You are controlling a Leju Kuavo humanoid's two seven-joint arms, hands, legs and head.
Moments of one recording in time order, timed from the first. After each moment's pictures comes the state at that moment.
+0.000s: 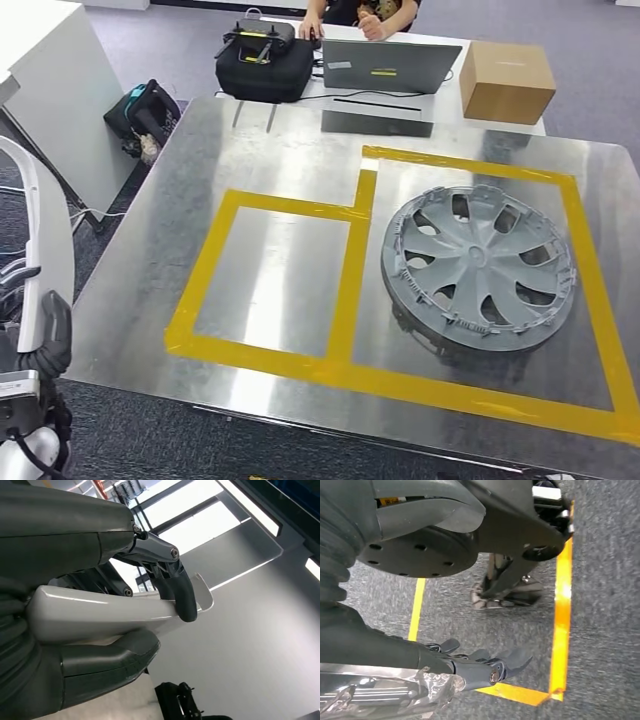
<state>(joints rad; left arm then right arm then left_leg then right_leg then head) 0.18 -0.02 -0.04 -1.86 -0.23 0.39 -0.56 -0.08 0.20 -1.14 -0.20 1.17 -0.08 -0.28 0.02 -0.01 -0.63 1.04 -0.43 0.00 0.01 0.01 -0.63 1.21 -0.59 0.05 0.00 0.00</state>
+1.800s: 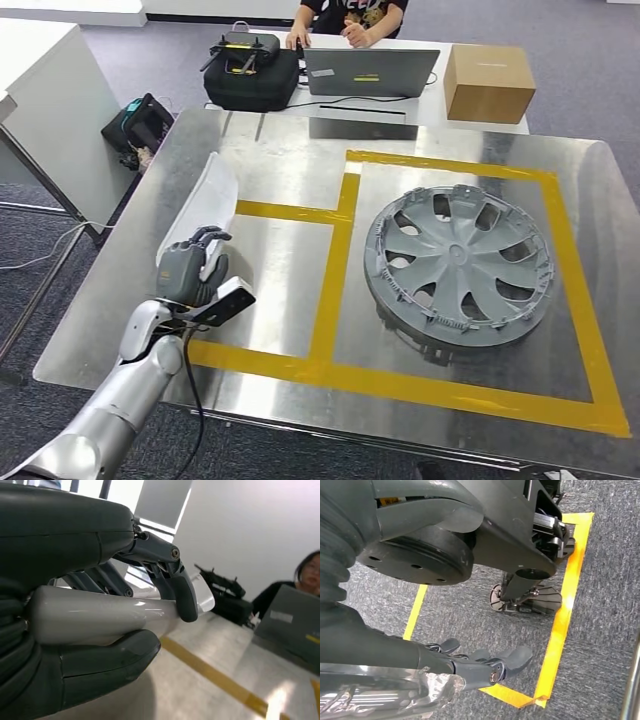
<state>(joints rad) -0.41 -0.03 -0.43 -0.90 -0.79 0.51 -0.32 -0.10 0.21 -1.05 -0.20 1.26 -0.03 -0.22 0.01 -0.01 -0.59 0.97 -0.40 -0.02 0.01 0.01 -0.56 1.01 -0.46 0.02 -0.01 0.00</state>
